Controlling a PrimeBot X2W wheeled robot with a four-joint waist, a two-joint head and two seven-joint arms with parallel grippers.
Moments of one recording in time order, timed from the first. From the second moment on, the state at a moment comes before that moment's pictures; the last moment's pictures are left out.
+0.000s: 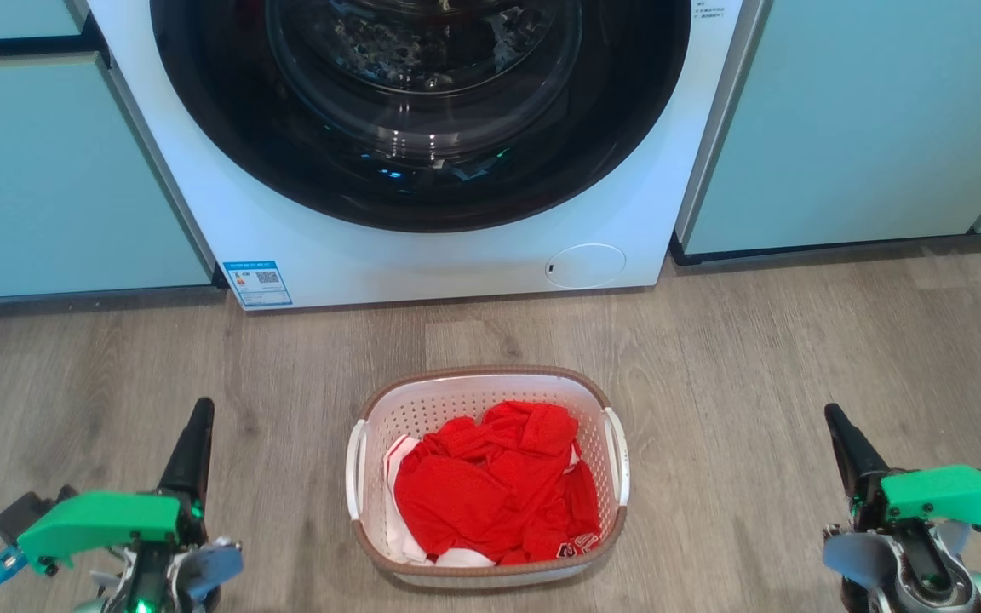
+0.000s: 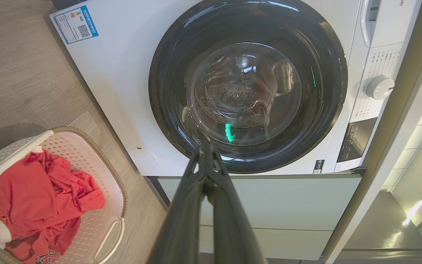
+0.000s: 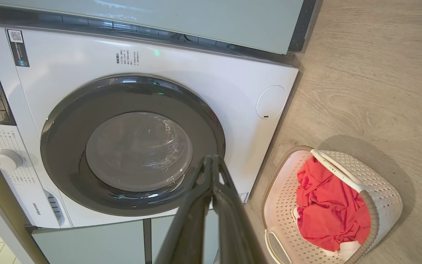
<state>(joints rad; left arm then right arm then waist) -0.02 0.07 0.02 0.26 -1.49 -0.10 0.05 -0.04 -0.06 -0.07 0.27 1.50 0.13 0.04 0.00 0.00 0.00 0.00</state>
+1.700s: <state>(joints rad) -0.05 0.06 0.06 0.27 -1.63 -0.12 0.09 -0.06 -0.06 -0.11 0.28 1.63 0.13 0.09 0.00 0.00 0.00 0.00</state>
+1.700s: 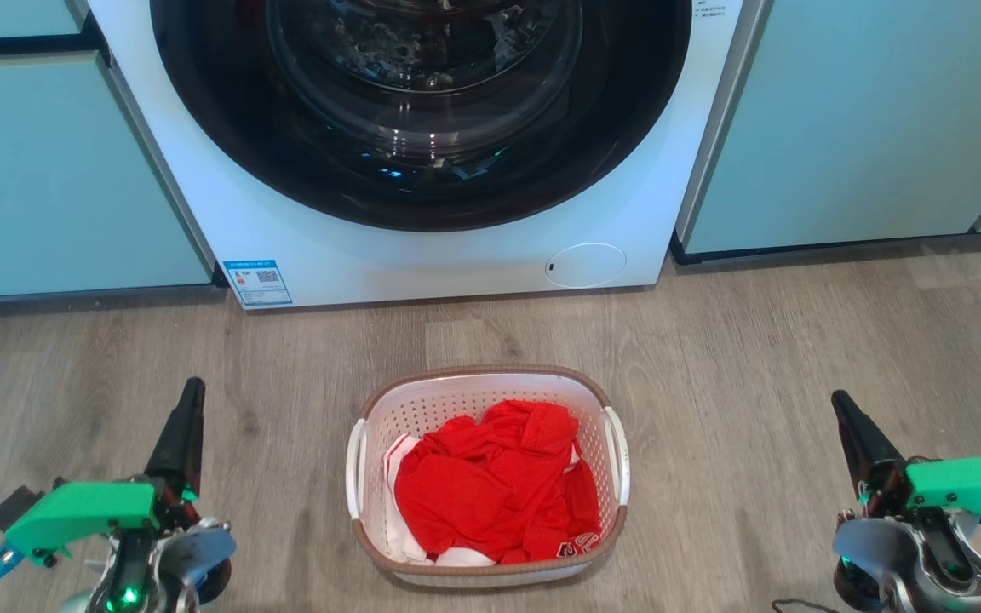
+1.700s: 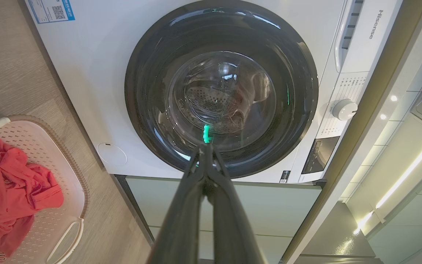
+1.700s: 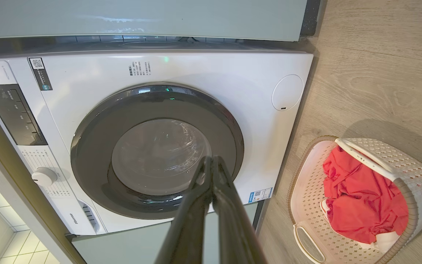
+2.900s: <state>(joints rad) -0.05 0.05 0.07 0.27 -1.63 -0.12 0.10 -0.06 -0.06 -0.12 0.28 1.63 0.13 0.10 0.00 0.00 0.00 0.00</state>
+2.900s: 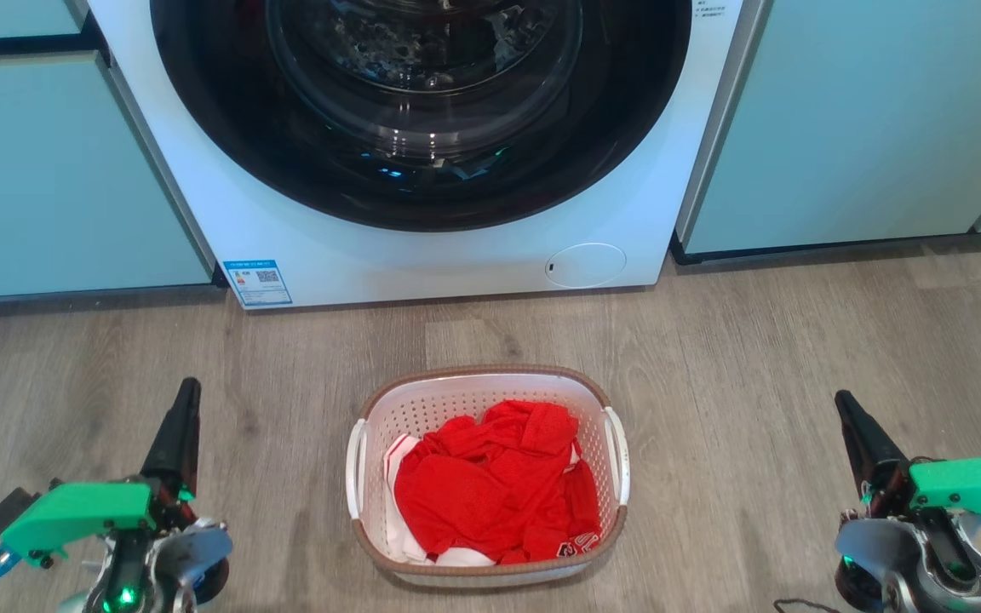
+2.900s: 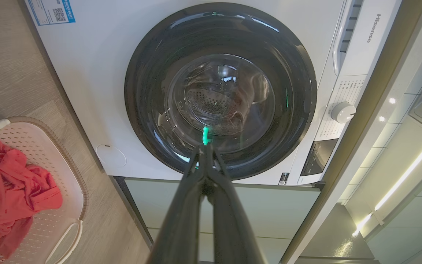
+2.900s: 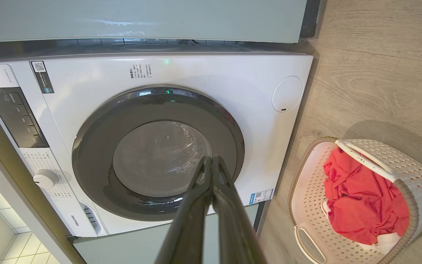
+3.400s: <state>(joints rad) -0.05 0.05 0.07 0.27 -1.62 -0.12 0.10 -0.06 -0.05 -0.12 0.28 1.63 0.13 0.10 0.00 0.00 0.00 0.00</state>
